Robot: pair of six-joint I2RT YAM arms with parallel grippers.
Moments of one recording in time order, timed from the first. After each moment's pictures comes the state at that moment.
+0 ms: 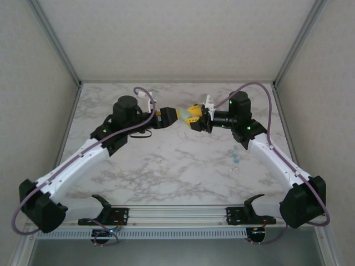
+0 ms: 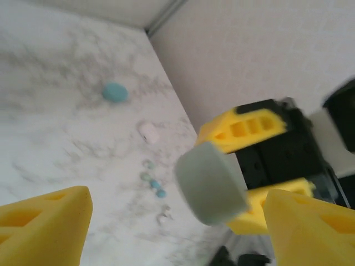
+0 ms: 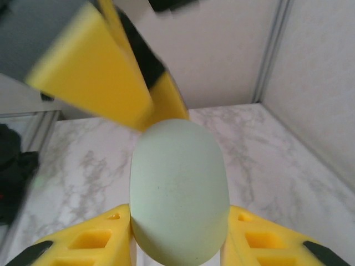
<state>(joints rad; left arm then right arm) -0.64 1.19 1.11 -0.20 0.35 -0.64 0.44 1.30 1.10 -0.15 -0.92 -0.33</state>
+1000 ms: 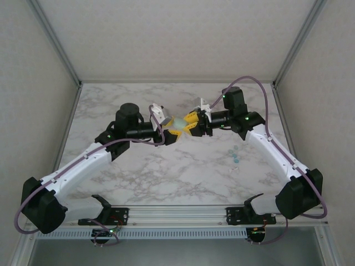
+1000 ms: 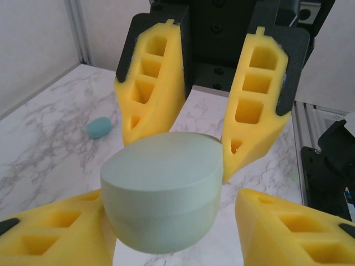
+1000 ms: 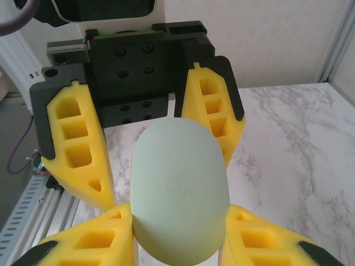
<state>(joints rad) -0.63 1.22 0.98 -0.05 0.66 0.12 0.46 1.36 1.23 -0.48 -1.05 -0.54</state>
